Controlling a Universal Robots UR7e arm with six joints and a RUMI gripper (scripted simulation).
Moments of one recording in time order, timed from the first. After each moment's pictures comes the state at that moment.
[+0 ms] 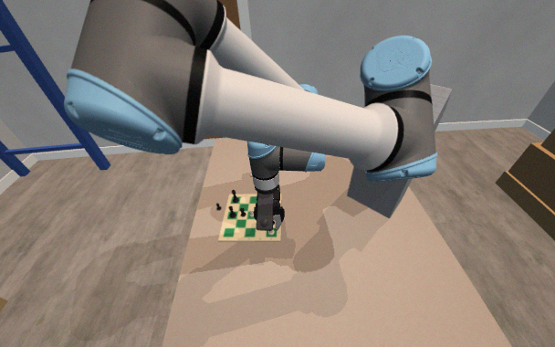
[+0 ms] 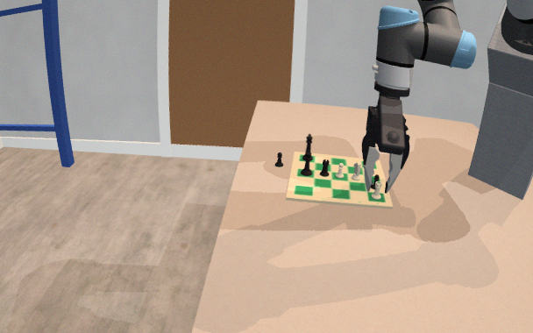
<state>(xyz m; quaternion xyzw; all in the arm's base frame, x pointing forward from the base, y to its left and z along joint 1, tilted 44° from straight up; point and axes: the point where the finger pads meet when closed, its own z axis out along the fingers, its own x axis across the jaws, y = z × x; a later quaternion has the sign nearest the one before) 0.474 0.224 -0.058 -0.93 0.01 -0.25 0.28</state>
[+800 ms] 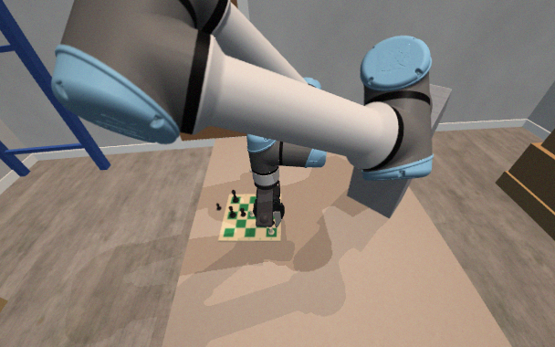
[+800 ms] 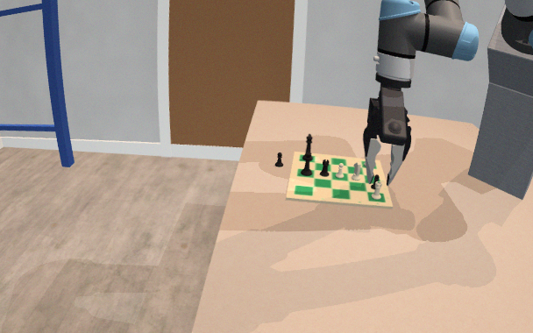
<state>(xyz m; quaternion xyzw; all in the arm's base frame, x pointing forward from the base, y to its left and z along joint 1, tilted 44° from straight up) 0.466 0.215 -0.046 -0.93 0.01 -0.25 0.28</state>
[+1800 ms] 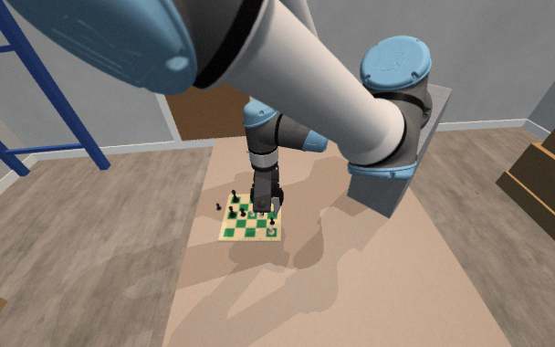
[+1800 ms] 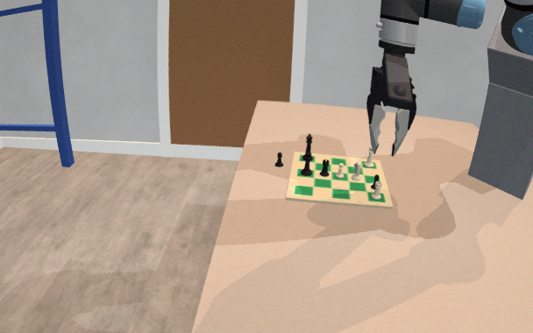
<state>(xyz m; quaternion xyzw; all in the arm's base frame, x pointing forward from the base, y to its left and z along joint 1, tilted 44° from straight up) 0.436 0.180 0.002 -0.93 0.01 -0.25 0.28</state>
